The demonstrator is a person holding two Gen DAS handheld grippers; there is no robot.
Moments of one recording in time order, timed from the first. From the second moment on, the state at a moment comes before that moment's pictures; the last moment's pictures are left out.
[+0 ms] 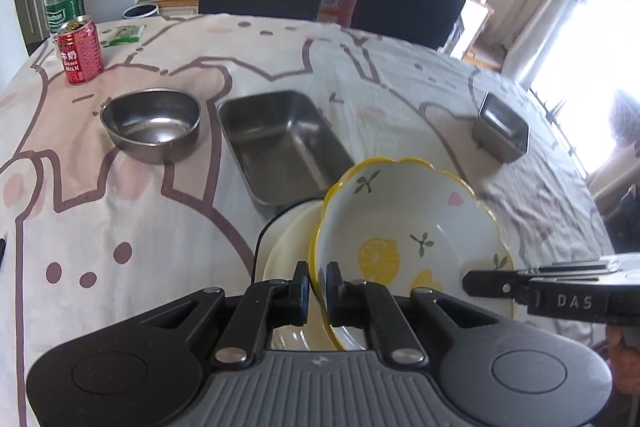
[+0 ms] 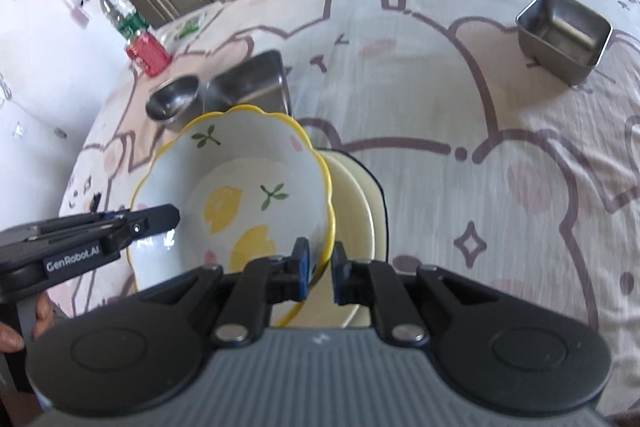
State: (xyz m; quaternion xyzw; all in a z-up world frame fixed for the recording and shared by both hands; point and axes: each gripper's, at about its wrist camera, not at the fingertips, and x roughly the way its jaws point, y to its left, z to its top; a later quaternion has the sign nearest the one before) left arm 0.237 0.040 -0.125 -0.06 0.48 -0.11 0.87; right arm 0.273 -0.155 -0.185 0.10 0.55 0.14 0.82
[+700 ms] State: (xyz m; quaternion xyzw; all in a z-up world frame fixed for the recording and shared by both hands) left arm 0.236 0.028 -0.154 -0.01 0.53 -0.12 0.84; right arm 0.276 -0.144 -0.200 0.05 0.58 0.12 0.81
